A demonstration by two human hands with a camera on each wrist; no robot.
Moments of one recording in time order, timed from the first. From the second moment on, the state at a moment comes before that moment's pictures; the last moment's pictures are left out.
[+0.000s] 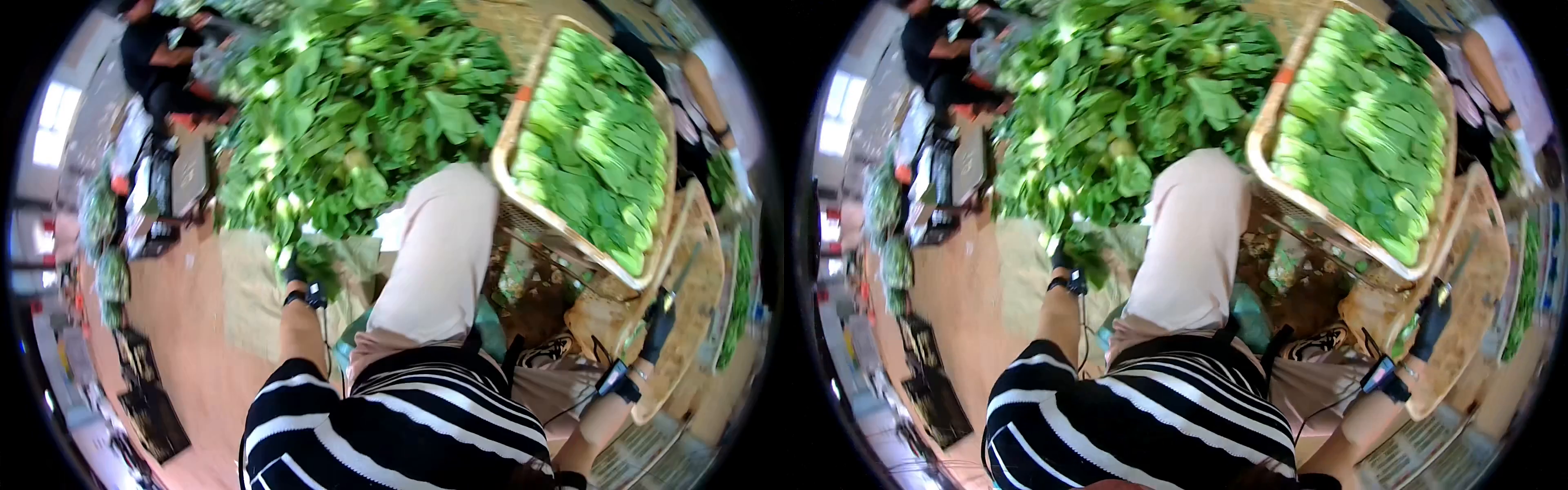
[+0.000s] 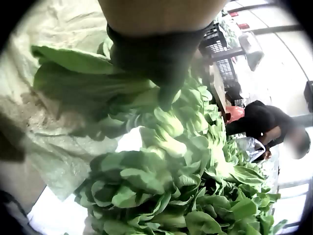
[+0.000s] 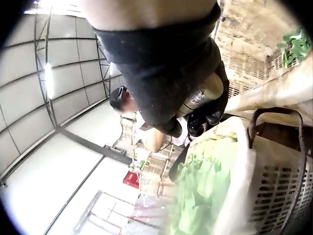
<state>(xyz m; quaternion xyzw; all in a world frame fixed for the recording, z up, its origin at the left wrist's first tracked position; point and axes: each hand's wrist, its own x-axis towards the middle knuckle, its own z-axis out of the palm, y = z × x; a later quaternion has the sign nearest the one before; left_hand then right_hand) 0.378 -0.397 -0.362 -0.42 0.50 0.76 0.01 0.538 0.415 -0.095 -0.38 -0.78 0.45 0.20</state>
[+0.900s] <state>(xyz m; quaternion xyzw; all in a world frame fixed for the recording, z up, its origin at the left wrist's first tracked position) 0.160 0.257 -0.121 0.47 0.88 -0.03 -0.05 0.533 0.383 -0.023 -0.37 -0.77 0.46 0.25</state>
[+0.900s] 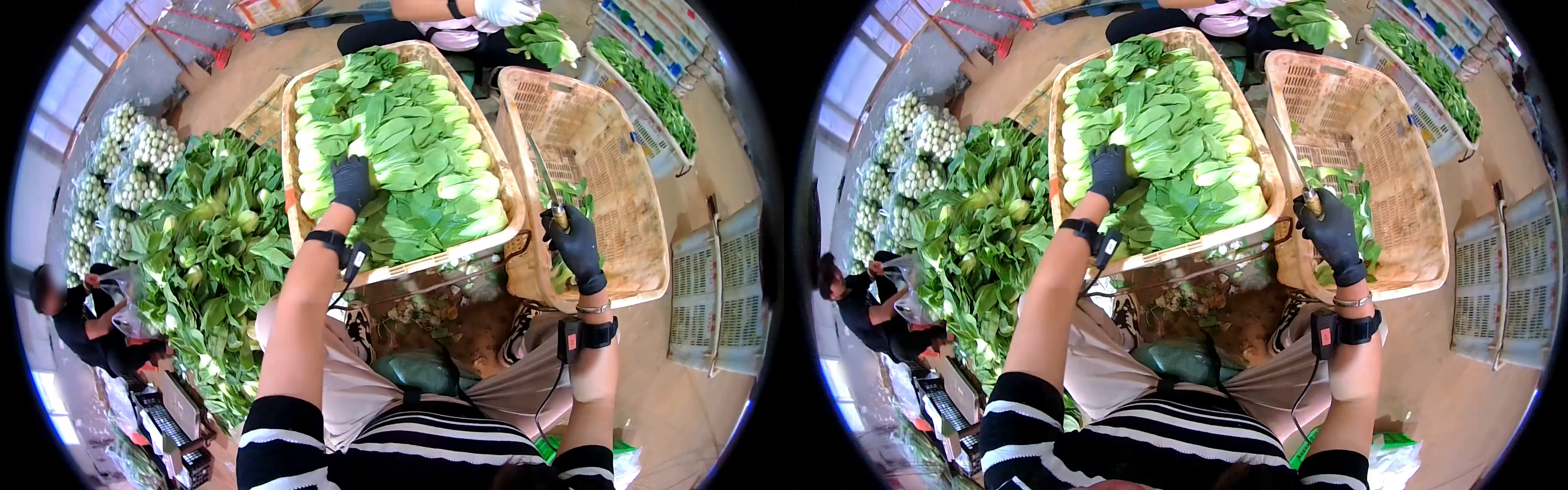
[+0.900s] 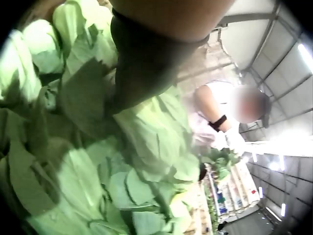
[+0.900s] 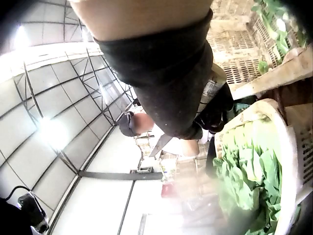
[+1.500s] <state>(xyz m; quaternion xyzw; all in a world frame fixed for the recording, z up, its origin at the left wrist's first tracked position) 0.392 0.245 0.030 0.59 0.57 0.57 0.02 0.535 0.332 -0.014 -0.20 -0.63 0.71 0.24</state>
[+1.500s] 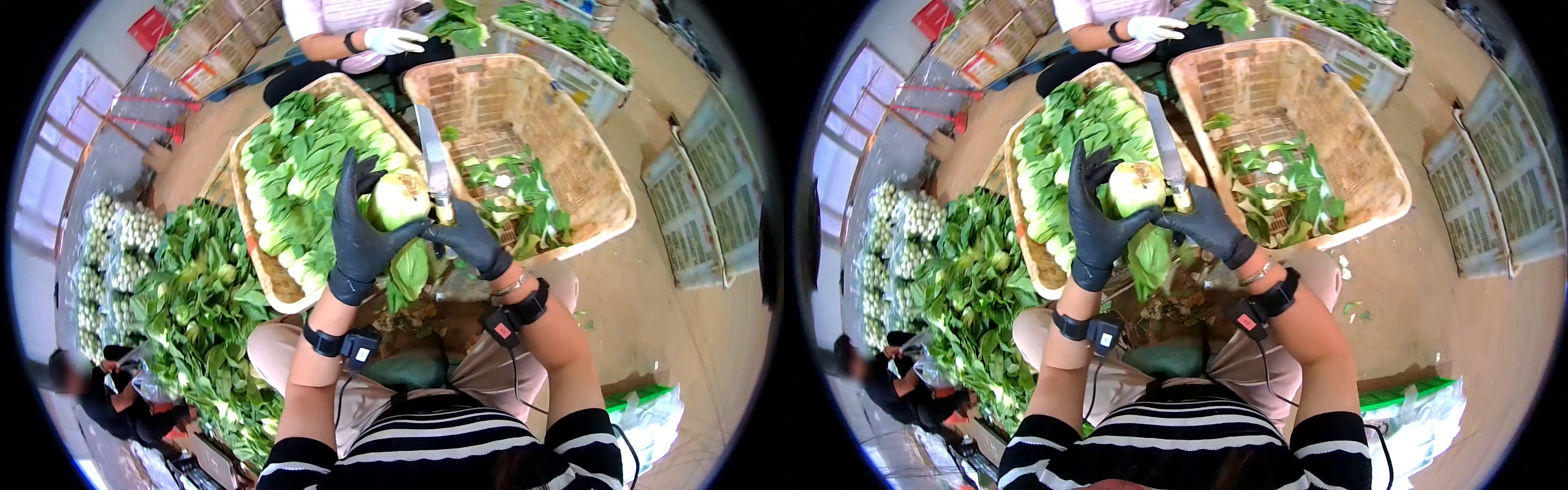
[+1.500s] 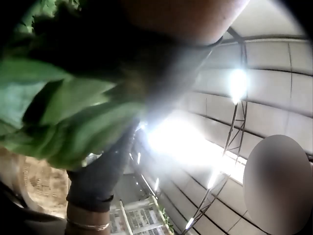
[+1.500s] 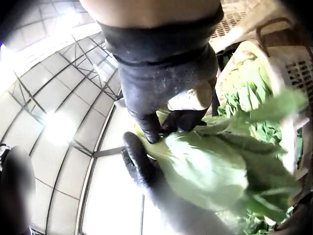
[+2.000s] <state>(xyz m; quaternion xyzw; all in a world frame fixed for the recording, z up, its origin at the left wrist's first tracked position) 0.399 0.289 -0.027 0.51 0.57 0.54 0.35 0.578 0.343 -0.015 -0.30 -0.85 0.17 0.40</state>
